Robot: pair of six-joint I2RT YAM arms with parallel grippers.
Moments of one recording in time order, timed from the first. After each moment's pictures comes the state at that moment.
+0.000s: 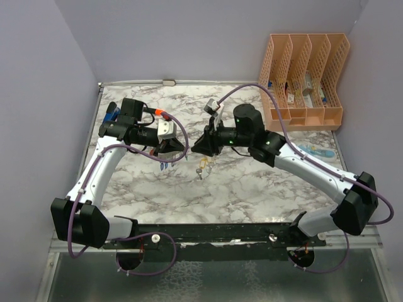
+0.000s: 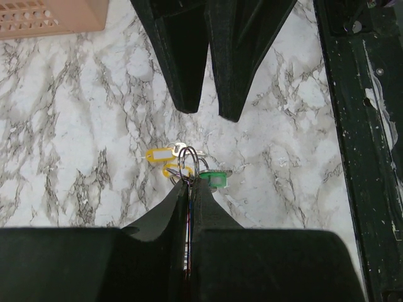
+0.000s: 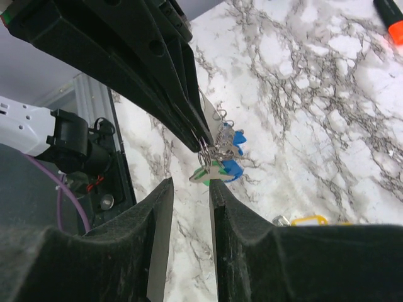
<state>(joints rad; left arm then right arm) -0.21 1.30 1.22 -0.92 1.15 1.06 0.80 1.41 1.20 -0.12 -0.49 0.17</state>
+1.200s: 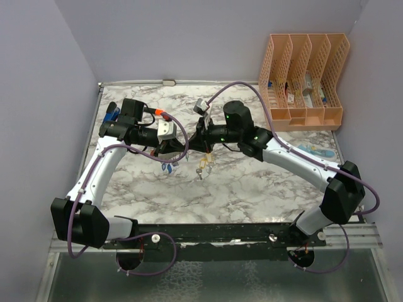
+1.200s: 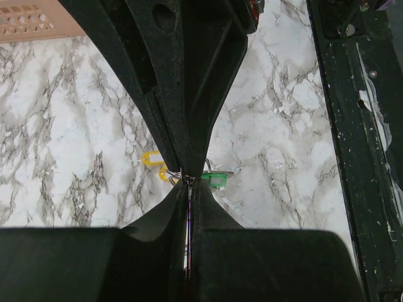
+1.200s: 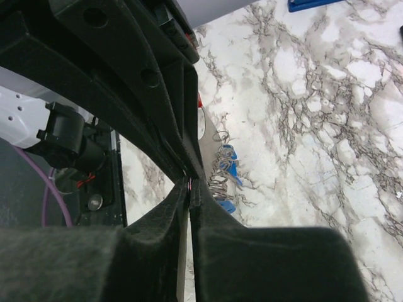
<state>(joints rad) -0.21 1.30 1.22 -0.93 1.16 1.07 0.80 1.54 1.26 -0.03 -0.60 0.08</state>
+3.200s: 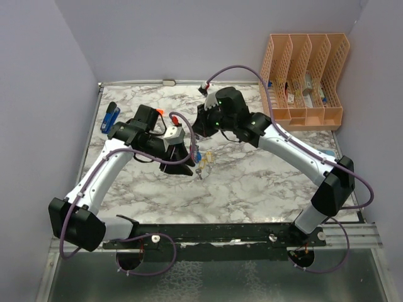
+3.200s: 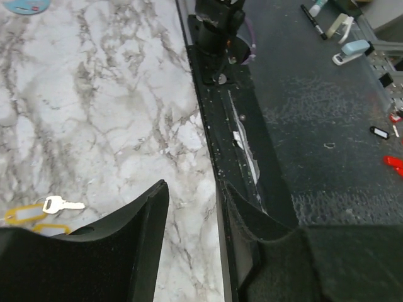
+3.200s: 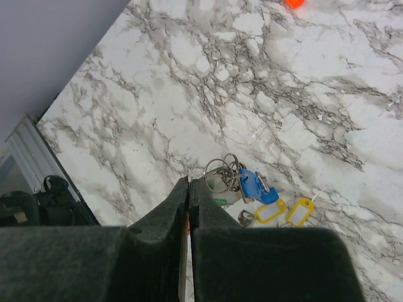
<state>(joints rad) -0.34 1.28 1.27 -1.15 1.31 0.94 0.79 1.64 1.53 -0.36 -0.20 0.30</state>
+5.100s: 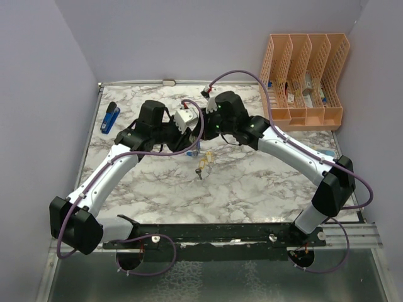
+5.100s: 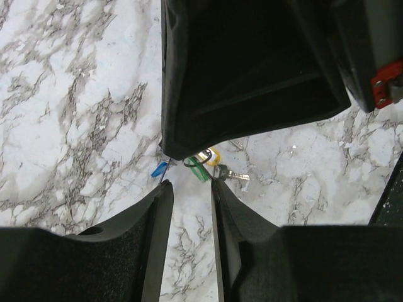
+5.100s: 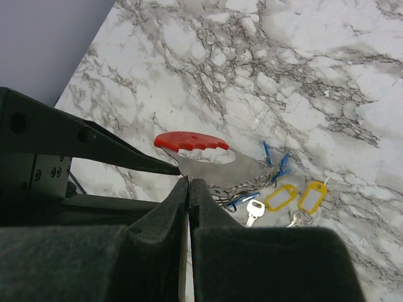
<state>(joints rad) -0.44 1.26 1.14 -0.54 0.52 0.34 0.79 1.64 1.49 -0.35 -0.18 0.38</state>
